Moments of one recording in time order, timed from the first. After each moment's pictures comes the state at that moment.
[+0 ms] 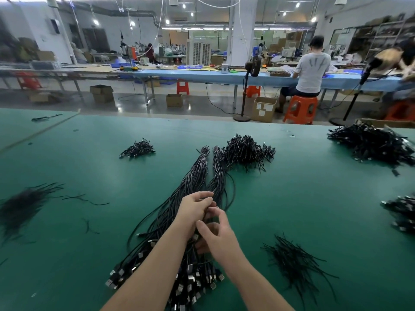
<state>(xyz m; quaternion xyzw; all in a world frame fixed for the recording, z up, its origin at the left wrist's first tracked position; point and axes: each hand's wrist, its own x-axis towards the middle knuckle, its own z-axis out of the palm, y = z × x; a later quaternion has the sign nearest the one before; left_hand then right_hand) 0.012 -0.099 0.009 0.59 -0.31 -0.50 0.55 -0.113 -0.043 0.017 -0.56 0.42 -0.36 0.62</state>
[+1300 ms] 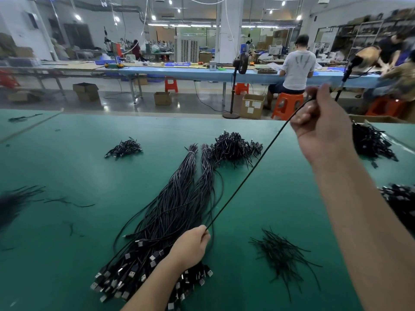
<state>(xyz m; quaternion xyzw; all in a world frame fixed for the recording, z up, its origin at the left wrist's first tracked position) -0.009 -0.056 -0.062 0.68 -0.65 -0.29 0.19 -0.250 -0.146 0.229 -0.34 0.20 -0.70 0.59</state>
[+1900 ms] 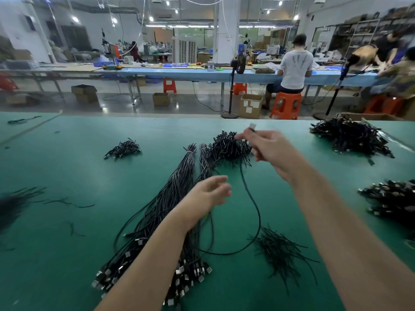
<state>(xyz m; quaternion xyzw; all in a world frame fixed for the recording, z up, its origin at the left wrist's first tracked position) -0.037 -0.070 0.083 0.51 -0.57 -0.50 0.40 -0.223 -0.146 0.182 -0.68 0.45 -0.38 0.44</state>
